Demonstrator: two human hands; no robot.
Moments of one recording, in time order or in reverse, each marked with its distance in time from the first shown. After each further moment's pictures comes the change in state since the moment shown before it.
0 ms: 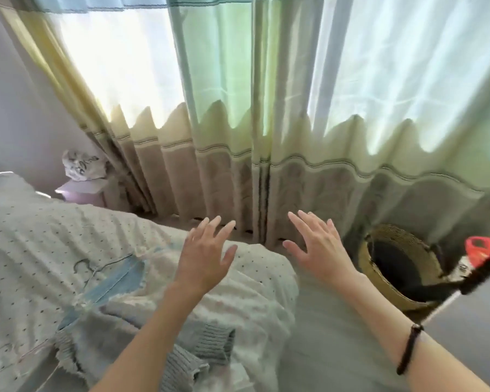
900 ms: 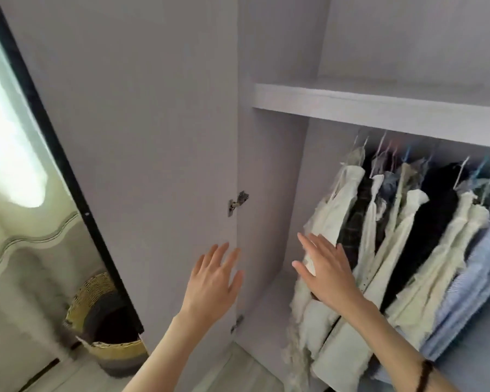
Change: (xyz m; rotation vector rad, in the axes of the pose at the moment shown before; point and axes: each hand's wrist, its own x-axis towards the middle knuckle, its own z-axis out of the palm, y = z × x) left_hand 0.044 0.637 0.140 -0.352 -0.225 1.235; right_hand -0.395 0.364 -0.227 -0.327 0.366 1.251
